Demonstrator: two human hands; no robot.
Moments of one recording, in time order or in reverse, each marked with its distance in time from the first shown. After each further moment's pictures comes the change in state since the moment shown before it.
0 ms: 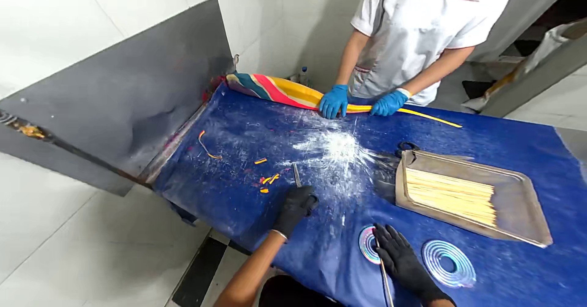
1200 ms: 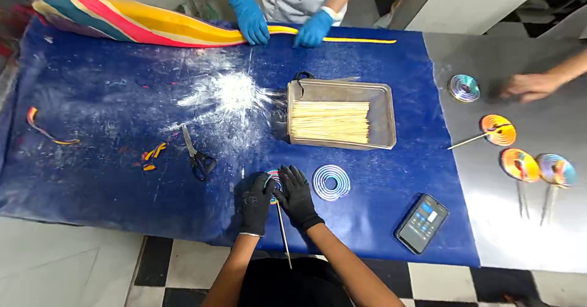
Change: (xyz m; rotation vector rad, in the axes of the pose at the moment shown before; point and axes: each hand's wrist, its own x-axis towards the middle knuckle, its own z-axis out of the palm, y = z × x) left_hand -0.060 0.179 0.145 -0.005 -0.071 -0.300; right_hand -0.010 -0.020 -0.002 0.168 0.187 0.271
